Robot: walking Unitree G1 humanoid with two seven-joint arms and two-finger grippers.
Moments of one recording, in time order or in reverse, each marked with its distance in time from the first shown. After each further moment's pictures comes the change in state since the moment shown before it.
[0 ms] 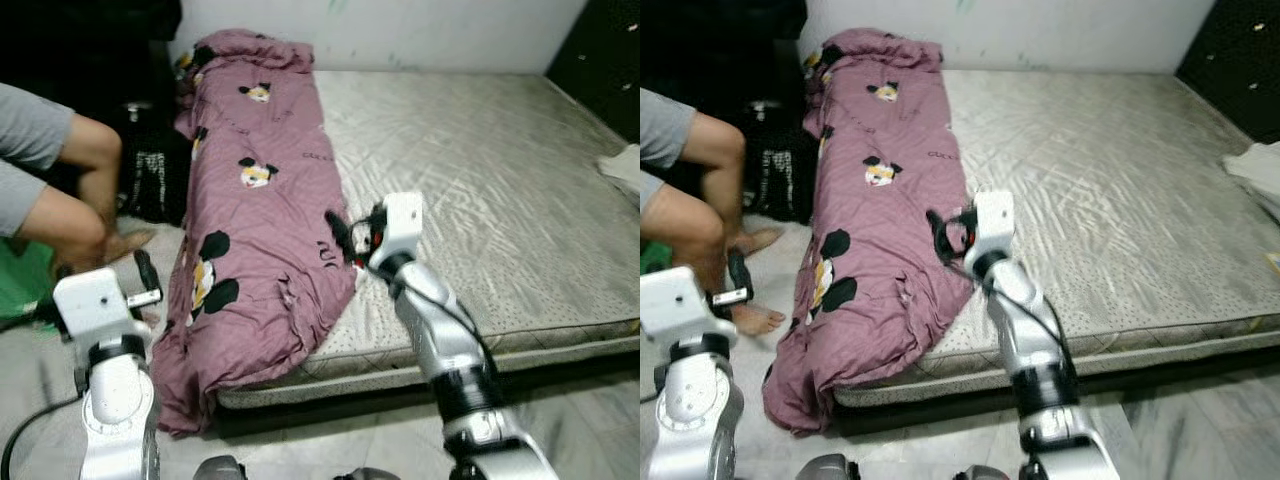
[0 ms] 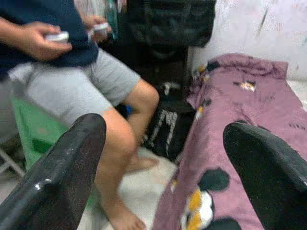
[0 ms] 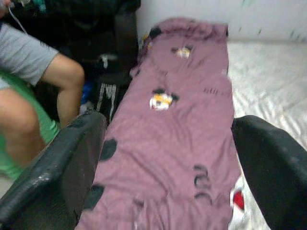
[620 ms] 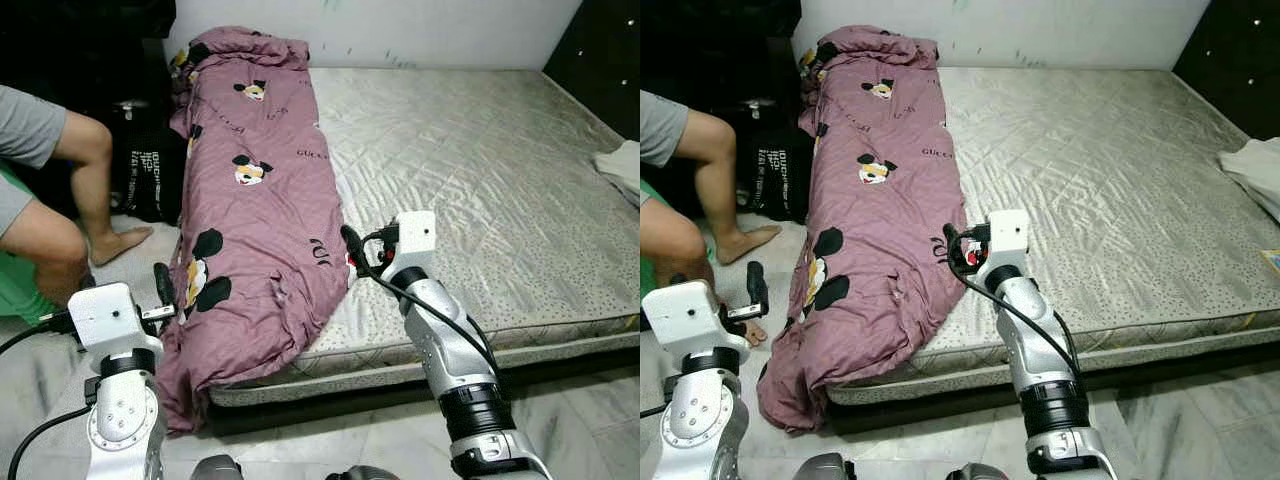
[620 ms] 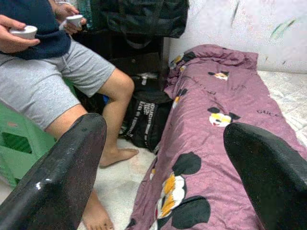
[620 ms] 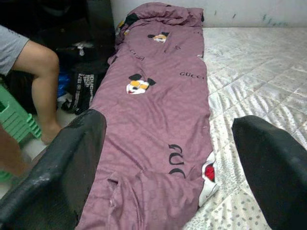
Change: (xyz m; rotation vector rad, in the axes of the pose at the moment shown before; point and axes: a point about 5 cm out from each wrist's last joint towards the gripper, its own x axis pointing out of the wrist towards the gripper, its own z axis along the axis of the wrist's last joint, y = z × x) left arm -0.009 -0.009 -0.002 -0.022 0.019 -0.079; right arm -0.013 -0.010 -0.009 -0.004 0.043 -0.079
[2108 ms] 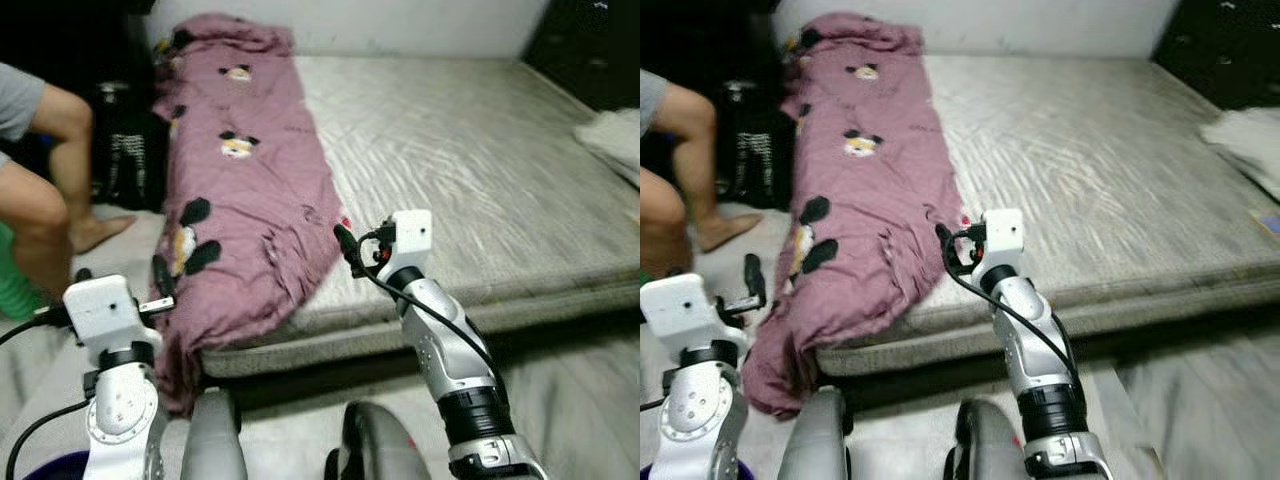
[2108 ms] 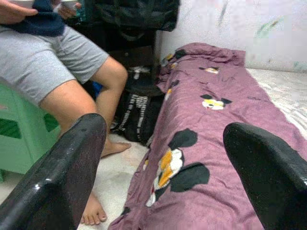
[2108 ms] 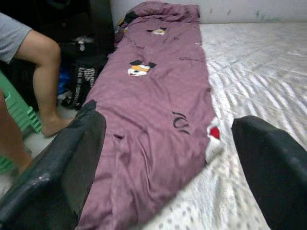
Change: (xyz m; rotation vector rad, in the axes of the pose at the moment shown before) left arm 0.004 0.001 0.007 0.002 -0.013 0.018; right arm -0.002 0.008 0.006 0.023 -0.016 0.045
